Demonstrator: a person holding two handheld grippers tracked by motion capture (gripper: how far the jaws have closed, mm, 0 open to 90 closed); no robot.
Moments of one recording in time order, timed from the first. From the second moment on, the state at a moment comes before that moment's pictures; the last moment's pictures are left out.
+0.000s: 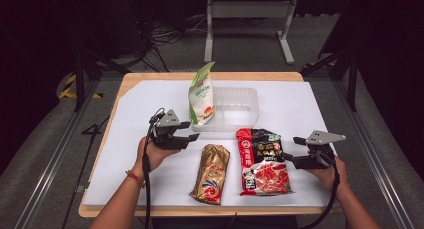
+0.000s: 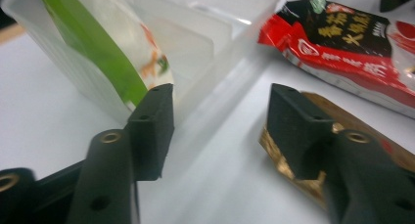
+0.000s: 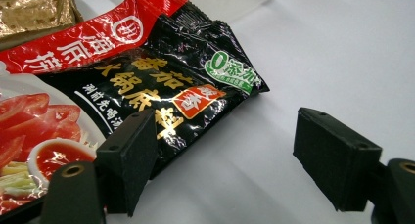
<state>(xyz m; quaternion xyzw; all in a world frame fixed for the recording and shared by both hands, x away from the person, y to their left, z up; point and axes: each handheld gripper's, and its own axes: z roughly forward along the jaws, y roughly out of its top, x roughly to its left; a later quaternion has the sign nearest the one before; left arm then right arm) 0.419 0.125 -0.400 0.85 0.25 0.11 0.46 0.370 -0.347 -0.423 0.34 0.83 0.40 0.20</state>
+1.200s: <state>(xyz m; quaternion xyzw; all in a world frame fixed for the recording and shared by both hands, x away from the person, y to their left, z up) 0.409 0.120 -0.438 0.85 0.24 0.00 0.46 0.363 -0.346 -0.421 0.32 0.83 0.41 0.22</state>
